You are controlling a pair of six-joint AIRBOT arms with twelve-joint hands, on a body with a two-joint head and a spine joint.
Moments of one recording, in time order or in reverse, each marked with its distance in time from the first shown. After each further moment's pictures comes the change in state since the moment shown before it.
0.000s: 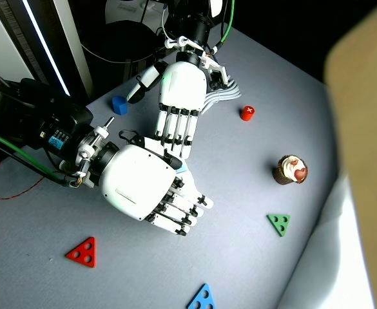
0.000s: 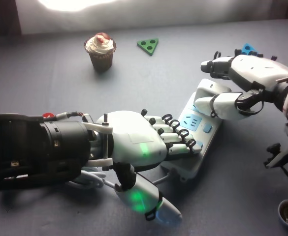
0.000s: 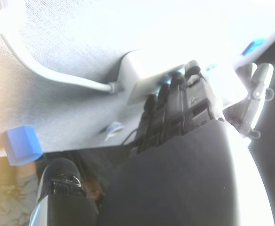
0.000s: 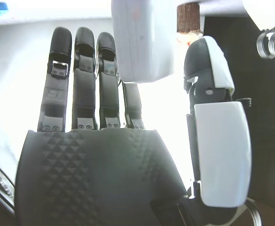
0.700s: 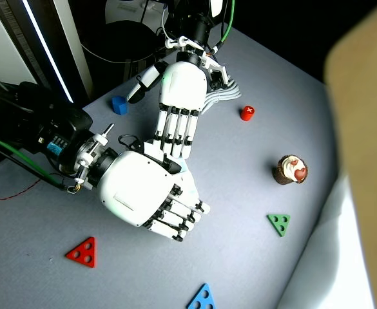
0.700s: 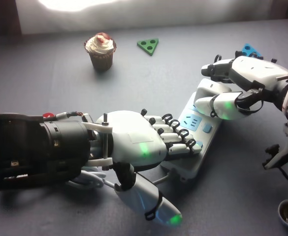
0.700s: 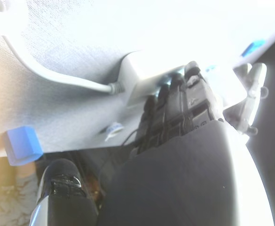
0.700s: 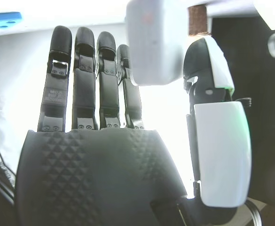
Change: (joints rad) left arm 0.000 0.001 0.000 -0.003 0.003 0.000; right arm 0.006 -0.010 0.022 0.048 -0.034 0.001
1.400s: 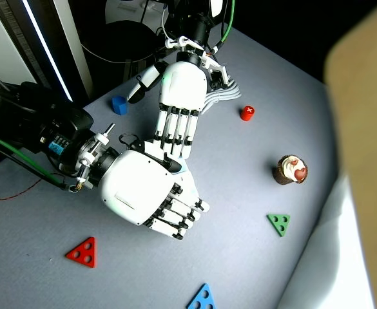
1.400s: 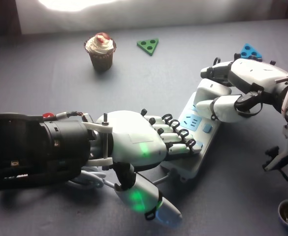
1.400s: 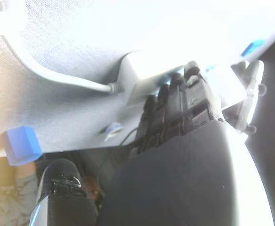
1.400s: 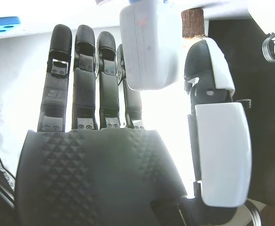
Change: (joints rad) left arm -0.002 0.000 0.000 0.000 0.002 0.000; right arm -0.008 -0.004 0.000 -0.003 0.000 0.000
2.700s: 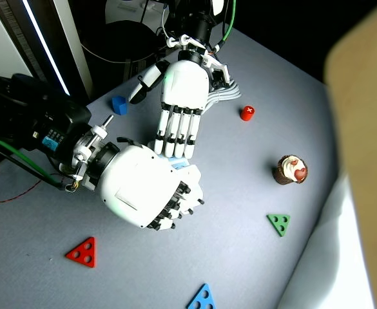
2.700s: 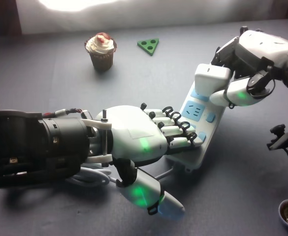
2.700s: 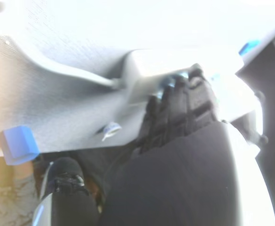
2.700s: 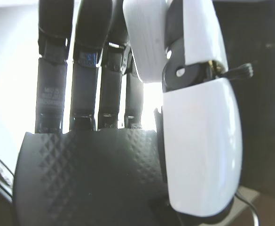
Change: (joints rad) left arm -0.007 0.005 0.000 -0.004 -0.004 0.000; right arm 0.084 0.072 -0.037 -0.037 -0.018 0.007
